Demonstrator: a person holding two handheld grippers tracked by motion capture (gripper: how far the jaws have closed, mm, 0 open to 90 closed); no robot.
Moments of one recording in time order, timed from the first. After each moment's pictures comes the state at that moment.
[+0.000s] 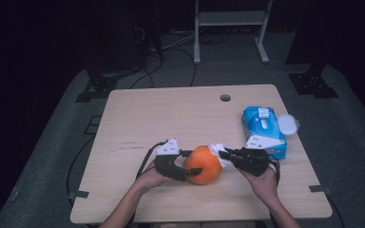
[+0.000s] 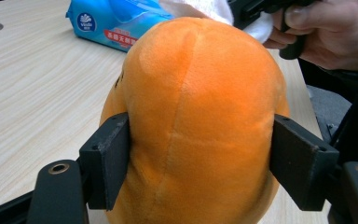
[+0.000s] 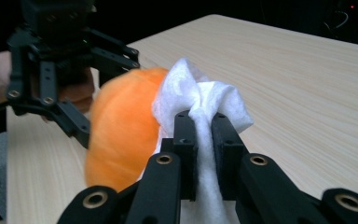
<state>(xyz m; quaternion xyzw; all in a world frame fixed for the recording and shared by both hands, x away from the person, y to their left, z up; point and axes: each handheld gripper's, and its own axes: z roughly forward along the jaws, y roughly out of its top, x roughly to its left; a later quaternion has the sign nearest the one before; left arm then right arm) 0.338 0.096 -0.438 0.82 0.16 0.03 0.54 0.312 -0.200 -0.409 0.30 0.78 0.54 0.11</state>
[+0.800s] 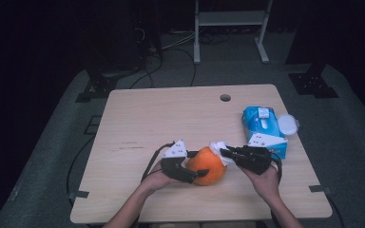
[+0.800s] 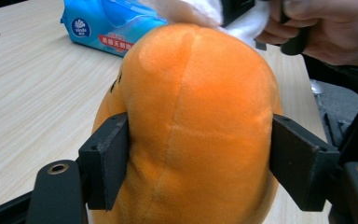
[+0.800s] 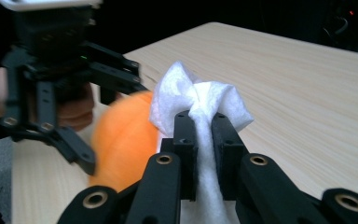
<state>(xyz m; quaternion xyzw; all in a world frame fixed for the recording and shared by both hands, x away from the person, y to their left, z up) 0.327 0.075 -0.433 0.83 0.16 0.05 0.53 0.312 -0.203 -0.401 0.29 0.77 0.55 0.11</state>
